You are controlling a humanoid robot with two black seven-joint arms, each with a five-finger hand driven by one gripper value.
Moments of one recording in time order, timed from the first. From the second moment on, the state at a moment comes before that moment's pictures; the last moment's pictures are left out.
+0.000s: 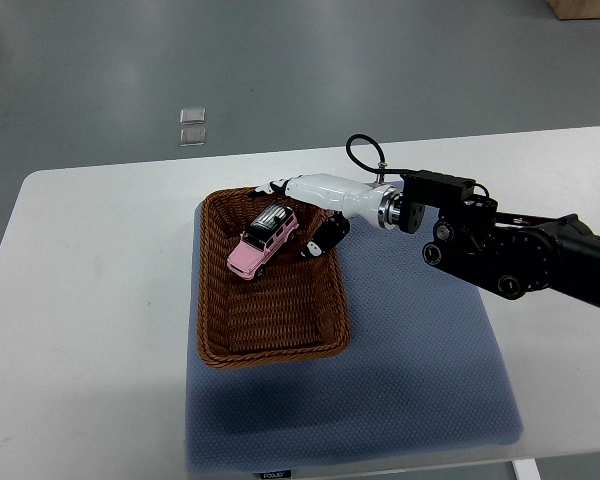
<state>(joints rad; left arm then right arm) -0.04 0.00 -0.07 -0.08 0.12 -0.11 -0.05 0.98 -0.20 0.26 0.92 -1.43 0.01 0.30</state>
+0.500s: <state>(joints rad) -0.04 0.00 -0.07 -0.08 0.12 -0.11 -0.05 0.82 -0.25 0.70 0.87 -1.15 -0.04 0.27</state>
